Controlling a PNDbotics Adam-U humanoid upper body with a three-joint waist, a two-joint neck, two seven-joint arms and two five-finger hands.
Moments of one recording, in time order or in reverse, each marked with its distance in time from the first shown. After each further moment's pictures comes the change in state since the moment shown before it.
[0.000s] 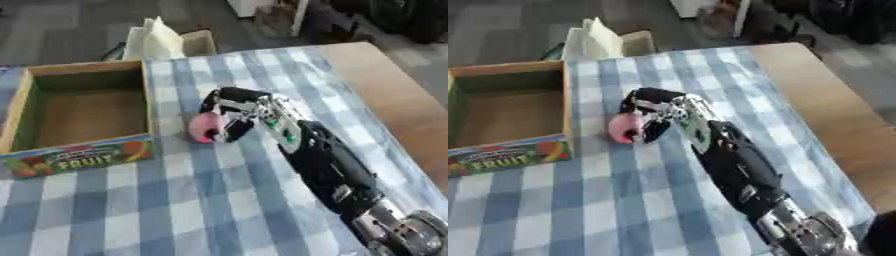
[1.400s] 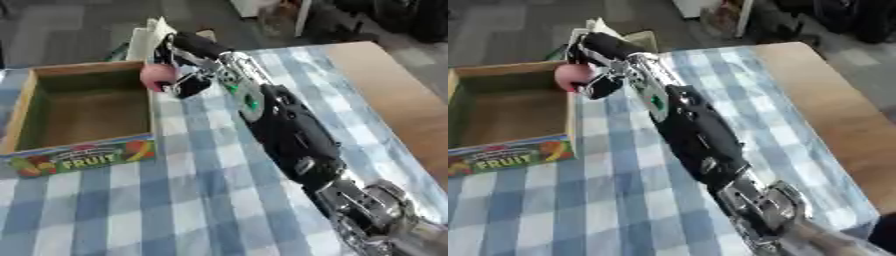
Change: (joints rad) left arm -0.007 -0.001 -0.006 0.000 0.000 -0.002 -0.008; right arm -0.247 0.146 -0.026 0.059 0.114 0.013 -0.168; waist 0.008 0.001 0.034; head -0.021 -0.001
